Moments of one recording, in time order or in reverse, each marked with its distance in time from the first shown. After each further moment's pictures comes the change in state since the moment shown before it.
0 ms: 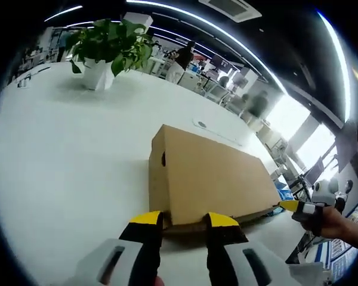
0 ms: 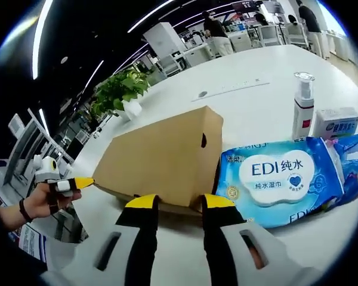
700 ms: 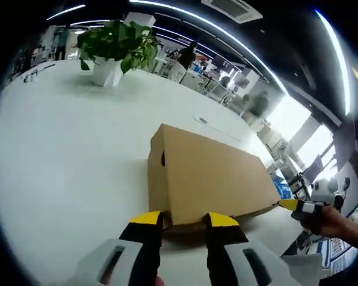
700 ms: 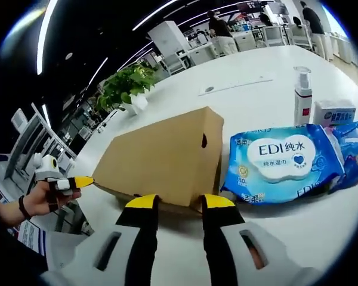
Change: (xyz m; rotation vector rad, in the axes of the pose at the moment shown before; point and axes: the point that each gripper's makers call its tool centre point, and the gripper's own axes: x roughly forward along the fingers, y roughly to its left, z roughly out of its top) left arm -0.022 0.003 -0.018 -0.006 0.001 0.004; right arm -0.010 0.014 -0.018 -0.017 0.009 0.010
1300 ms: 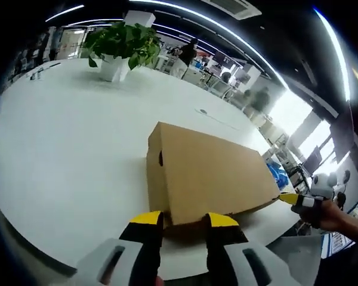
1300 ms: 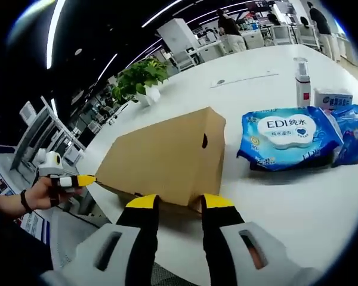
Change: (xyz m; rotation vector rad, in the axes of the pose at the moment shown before) left arm -0.057 0.002 -0.049 0.017 0.035 0.018; right arm -0.031 0.028 -0.049 -0.037 0.022 0.074
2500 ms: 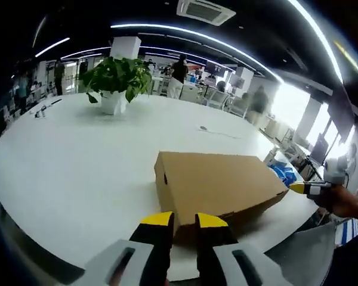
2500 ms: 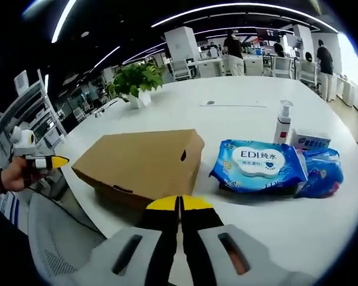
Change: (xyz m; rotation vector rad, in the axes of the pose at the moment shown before) left arm -0.042 0.000 0.025 0.121 -0.155 0.098; right arm -0.035 -0.014 0.023 -0.210 -0.066 -0.164
